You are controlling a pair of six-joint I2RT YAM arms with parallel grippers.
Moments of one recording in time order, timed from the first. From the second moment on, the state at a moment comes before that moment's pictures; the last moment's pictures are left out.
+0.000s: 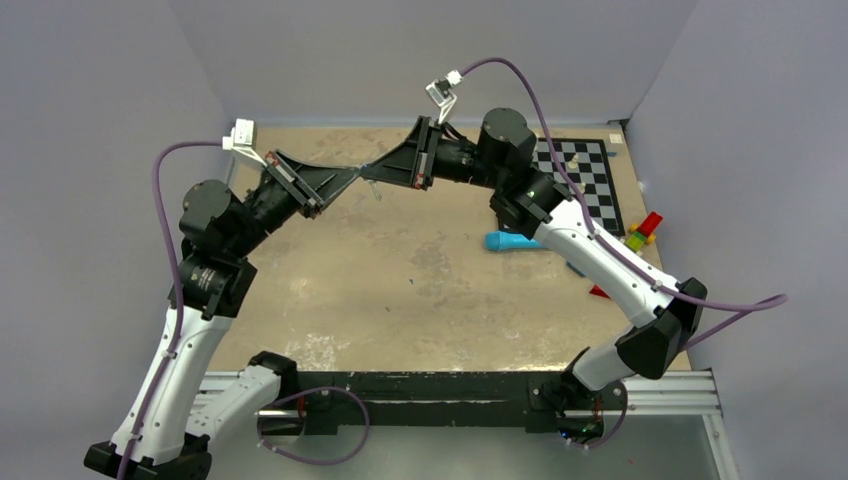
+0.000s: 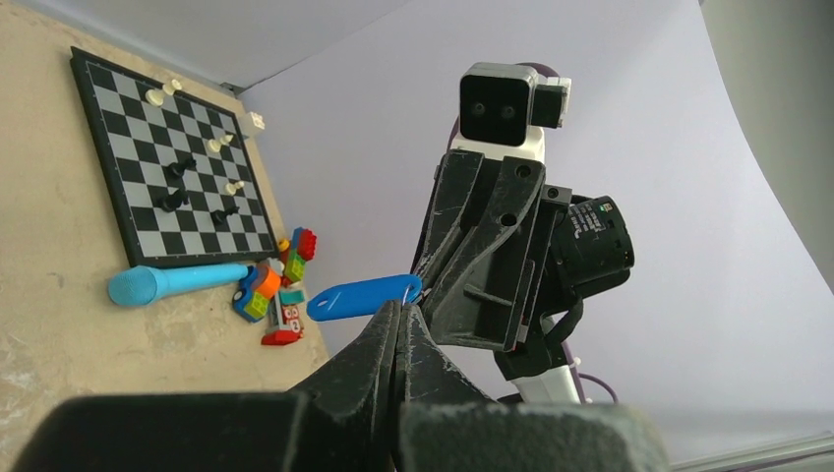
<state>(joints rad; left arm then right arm) -0.31 0.84 1.14 -0.17 0.41 -1.19 0.76 1.50 1.58 0.01 -0.57 1.04</state>
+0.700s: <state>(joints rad) -0.30 0.83 1.12 -0.19 0.41 -1.18 0.76 1.50 1.59 -0.01 -0.57 1.04</state>
